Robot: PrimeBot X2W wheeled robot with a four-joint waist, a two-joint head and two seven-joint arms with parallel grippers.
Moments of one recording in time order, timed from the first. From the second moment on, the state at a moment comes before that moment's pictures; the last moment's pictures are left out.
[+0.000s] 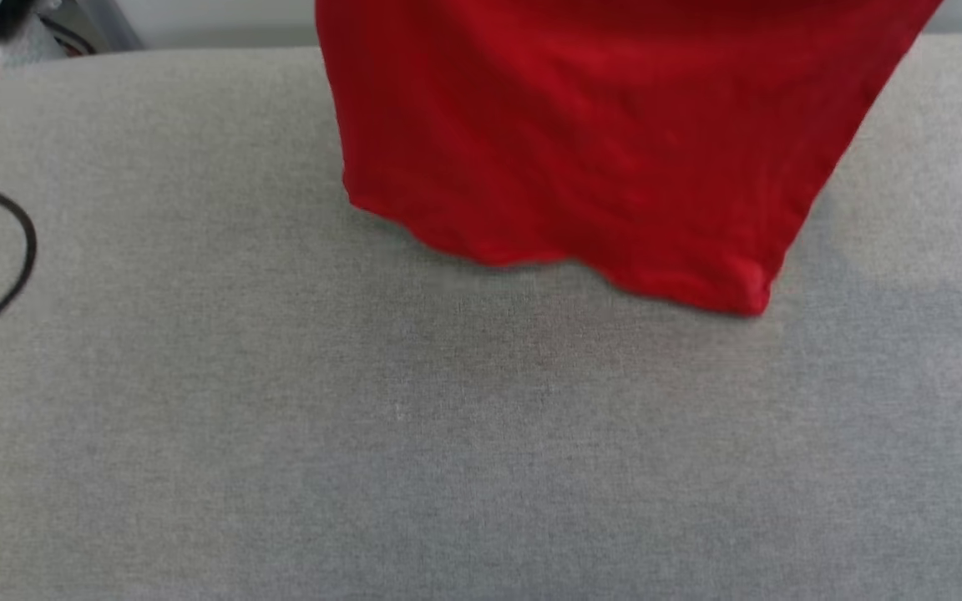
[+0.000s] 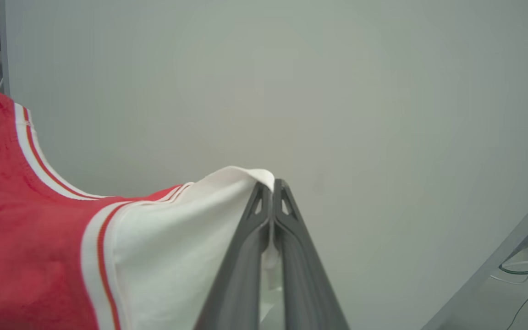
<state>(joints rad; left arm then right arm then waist) -1.42 0.65 -0.77 0.23 -0.66 0.00 0.01 -1.14 -0.73 0.35 0.25 0.59 0.13 0.16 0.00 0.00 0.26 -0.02</state>
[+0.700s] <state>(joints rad) -1.91 0.50 -0.73 0.75 -0.59 -0.09 -0.18 -1.75 -0.55 0.41 0.73 0.37 0.13 -0.07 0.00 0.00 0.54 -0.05</state>
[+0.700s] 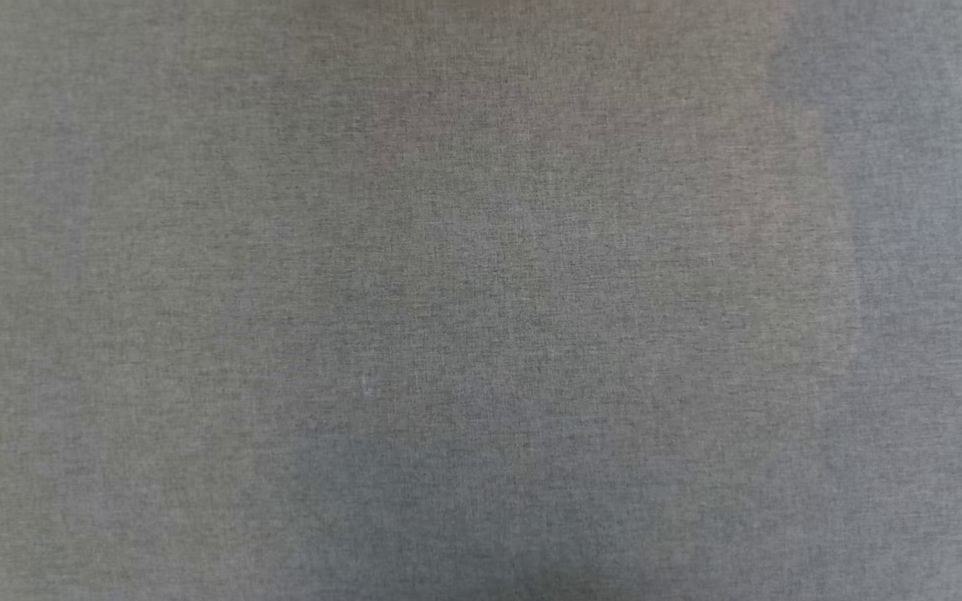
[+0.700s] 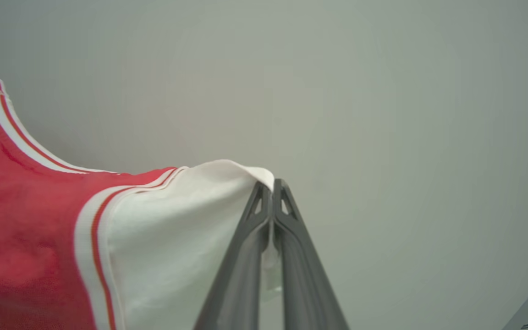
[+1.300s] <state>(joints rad) -1.56 0.50 -0.73 0.80 -0.66 -0.13 -0.26 -1.51 -0.46 0.61 0.88 0.50 0.13 -0.23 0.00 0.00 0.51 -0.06</state>
